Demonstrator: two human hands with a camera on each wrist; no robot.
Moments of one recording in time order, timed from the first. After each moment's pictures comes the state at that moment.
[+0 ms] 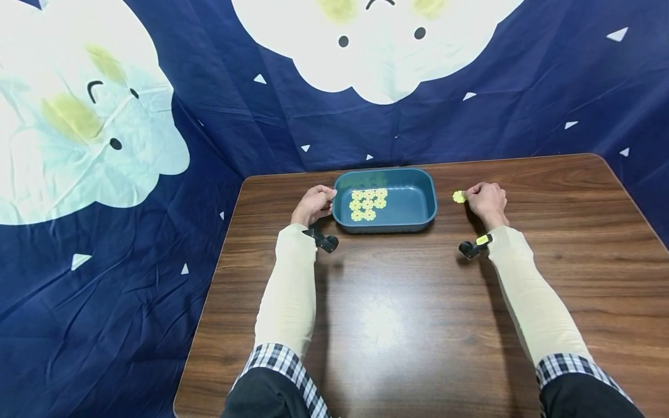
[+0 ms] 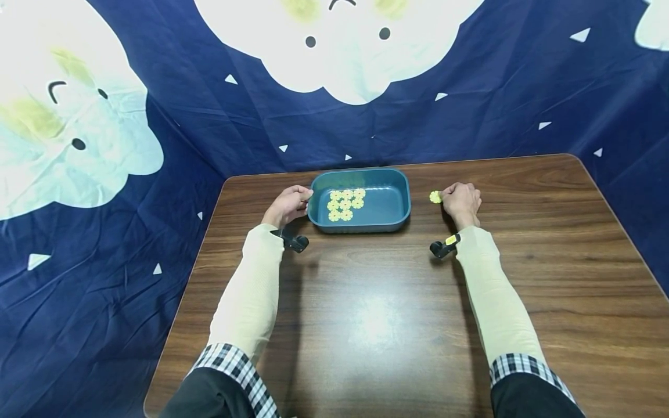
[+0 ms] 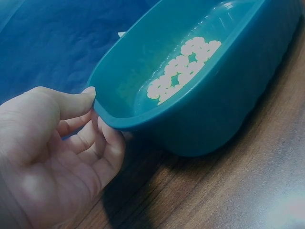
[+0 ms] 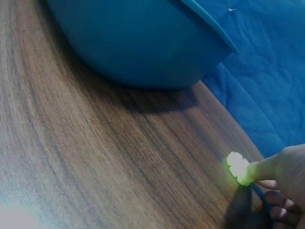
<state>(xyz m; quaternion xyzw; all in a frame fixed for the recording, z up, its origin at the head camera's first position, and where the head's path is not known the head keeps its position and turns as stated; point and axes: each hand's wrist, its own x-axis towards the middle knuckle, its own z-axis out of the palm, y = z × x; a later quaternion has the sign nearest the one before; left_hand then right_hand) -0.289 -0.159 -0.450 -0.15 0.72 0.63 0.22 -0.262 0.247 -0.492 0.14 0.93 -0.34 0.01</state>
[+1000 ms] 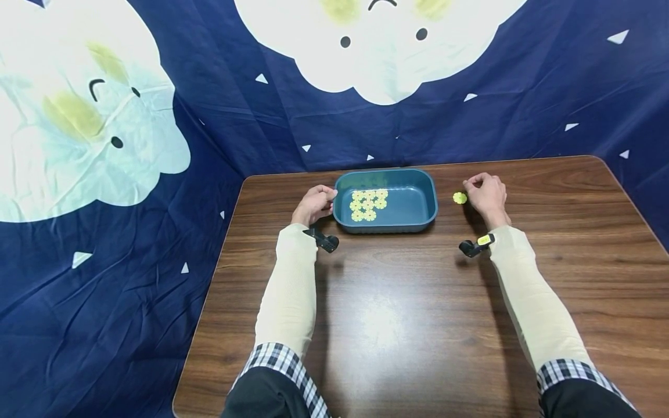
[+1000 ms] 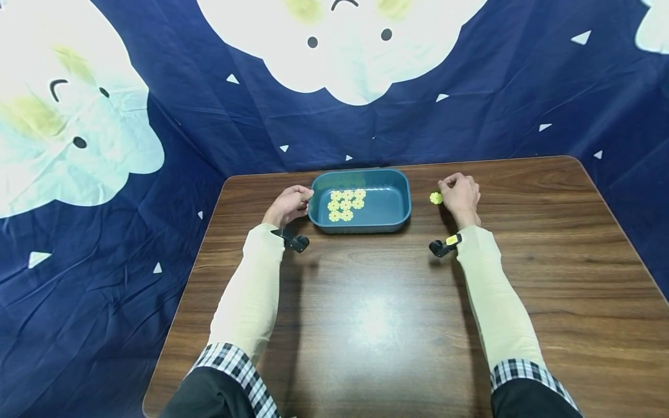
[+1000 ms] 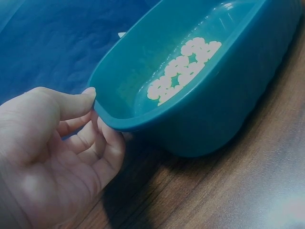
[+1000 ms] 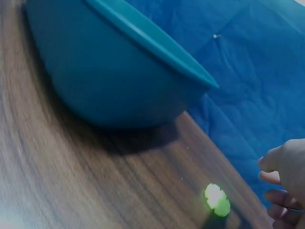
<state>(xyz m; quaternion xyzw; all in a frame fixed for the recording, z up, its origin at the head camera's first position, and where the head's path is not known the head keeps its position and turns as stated) -0.287 -0.159 -0.448 -0.15 0.73 0.63 0.22 -0.262 0.239 -0.474 0.13 0.92 -0.37 -0.07</state>
